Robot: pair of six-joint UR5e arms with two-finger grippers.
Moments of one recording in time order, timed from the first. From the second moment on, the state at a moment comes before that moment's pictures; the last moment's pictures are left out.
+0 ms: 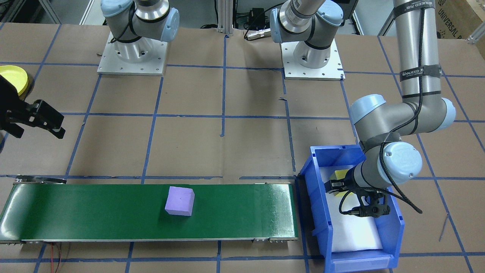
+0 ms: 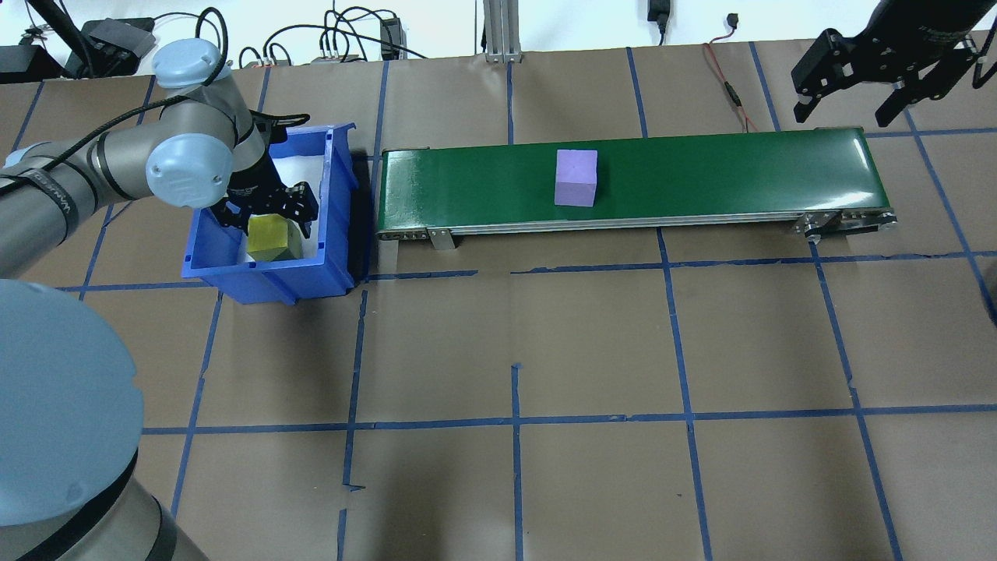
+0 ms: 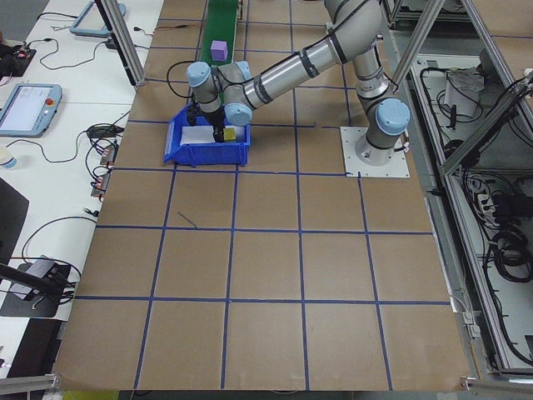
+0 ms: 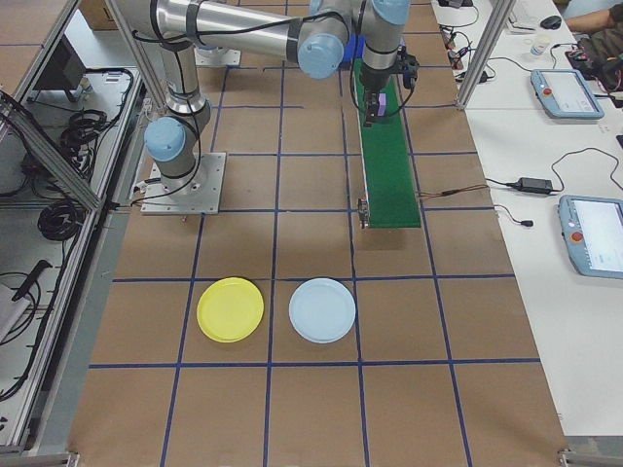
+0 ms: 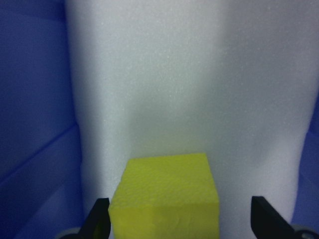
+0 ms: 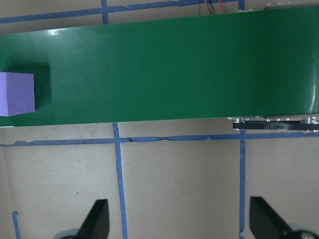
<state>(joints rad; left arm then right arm) -1.40 -2.09 -1.64 -1.13 1.65 0.09 1.29 -1.36 1.41 -1.57 -1.47 -0.25</state>
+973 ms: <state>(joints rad) -1.42 -2.01 -1.43 -1.15 1.55 0.12 1.13 -1.10 1.48 -1.87 -1.15 -0.56</state>
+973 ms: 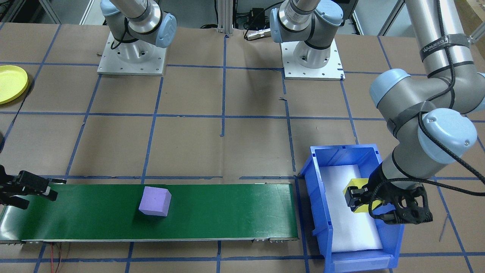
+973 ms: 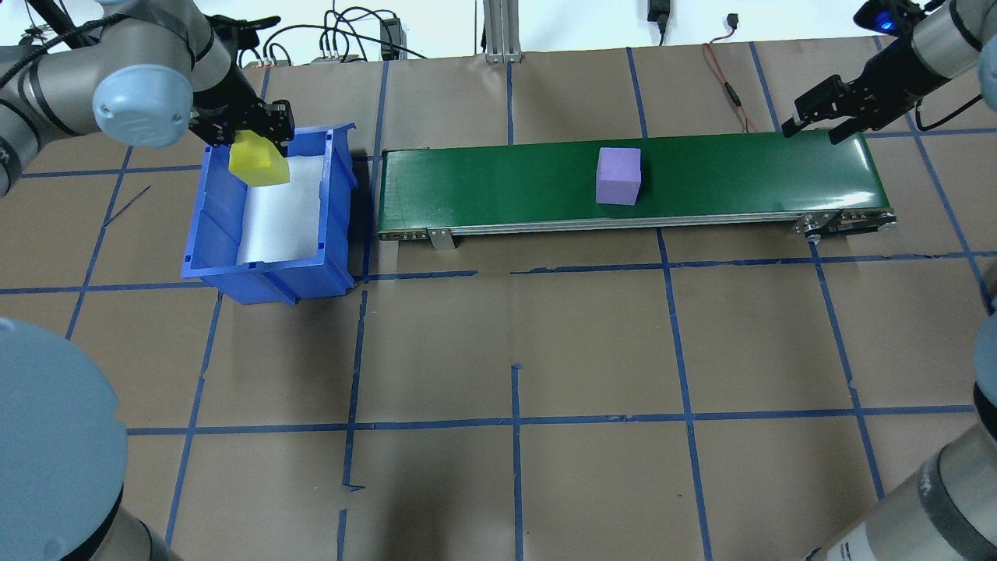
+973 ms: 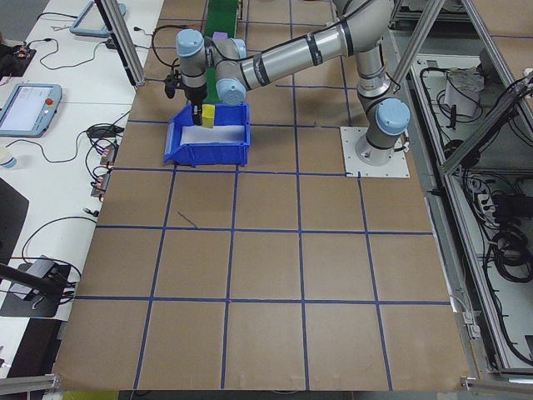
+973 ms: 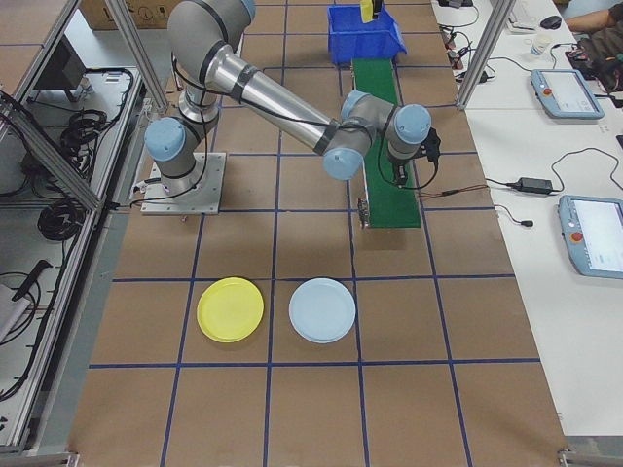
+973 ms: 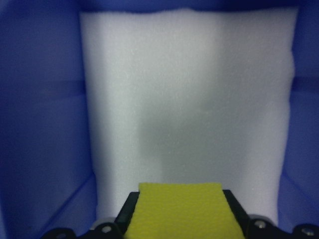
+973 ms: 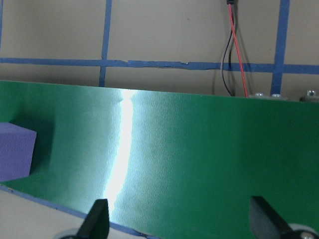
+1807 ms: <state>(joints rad) -1.70 -2.08 -1.40 -1.12 1.55 -0.05 1.12 -1.05 1.46 -1.88 -1.07 -0.49</state>
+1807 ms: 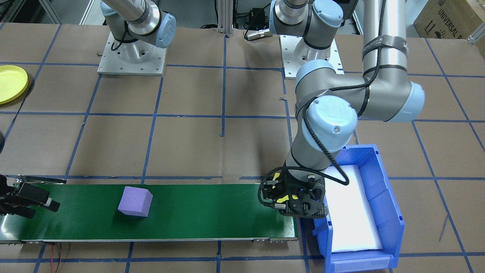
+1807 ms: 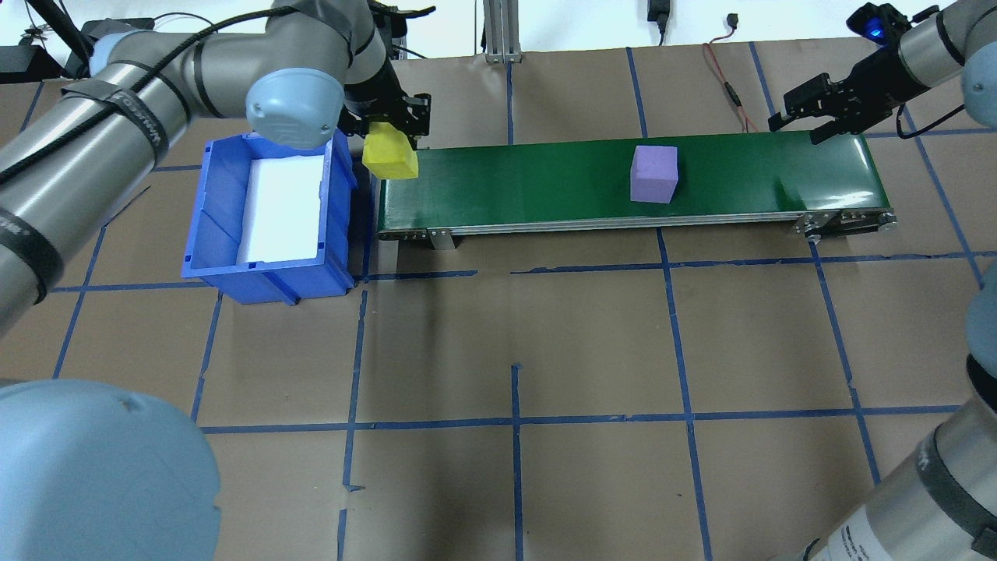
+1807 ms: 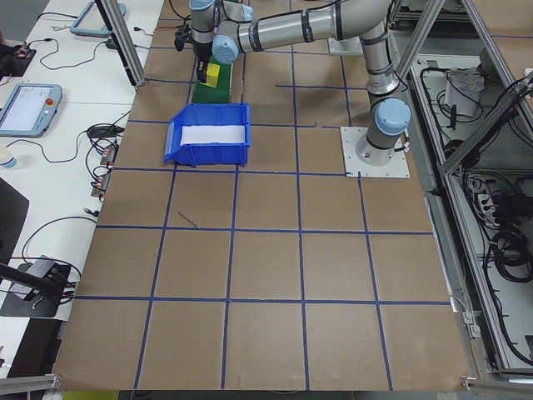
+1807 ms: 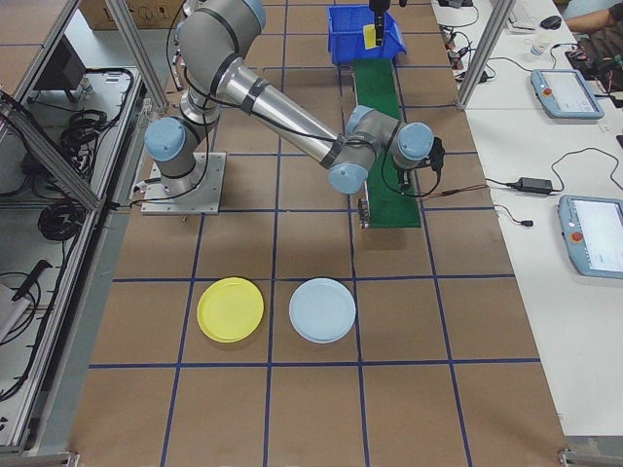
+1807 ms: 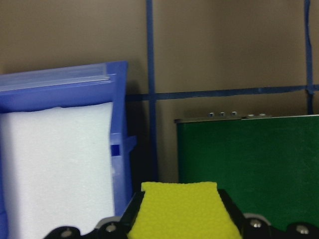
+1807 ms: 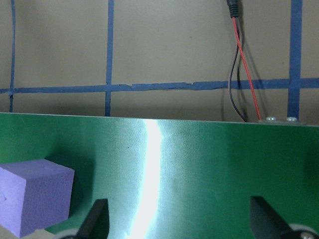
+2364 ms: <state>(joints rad) -1.73 -2.14 -1.42 -1.04 1.55 -0.05 1.11 -1.10 1.49 -1.82 -1.11 -0.34</state>
